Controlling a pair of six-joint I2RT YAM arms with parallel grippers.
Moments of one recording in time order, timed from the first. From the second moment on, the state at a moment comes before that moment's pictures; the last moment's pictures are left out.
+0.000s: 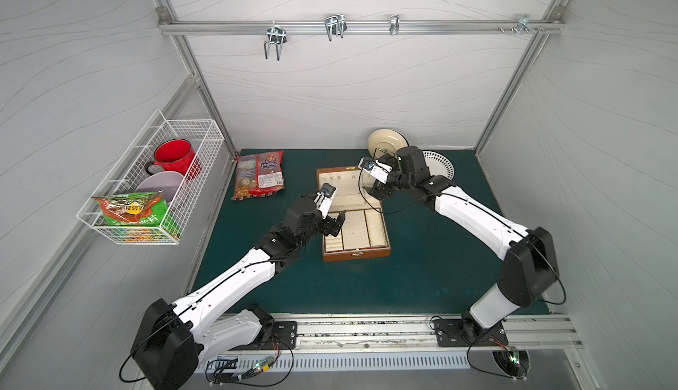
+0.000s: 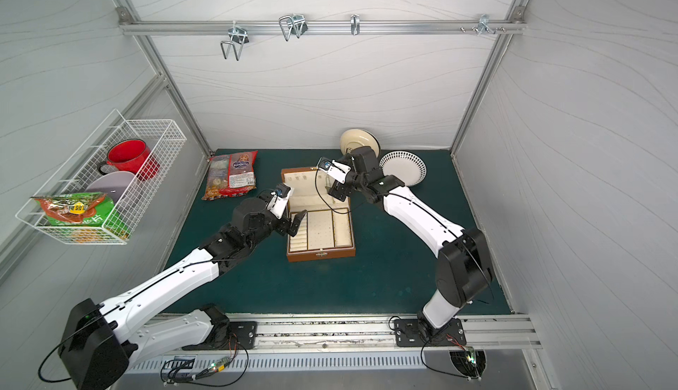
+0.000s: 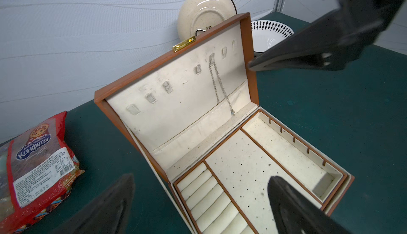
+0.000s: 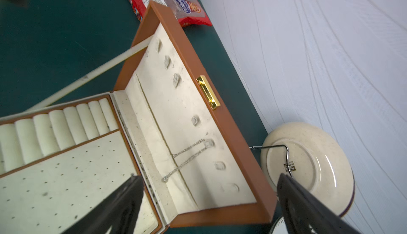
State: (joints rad) left arm -0.61 1.07 0.73 -0.08 -0.14 0.07; right arm 0.61 1.55 1.32 -0.25 -0.19 -0.66
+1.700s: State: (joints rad) left arm 0.03 1.55 0.39 0.70 -0.08 -0.07; right arm 0.02 1.56 0.44 0.63 0.00 0.03
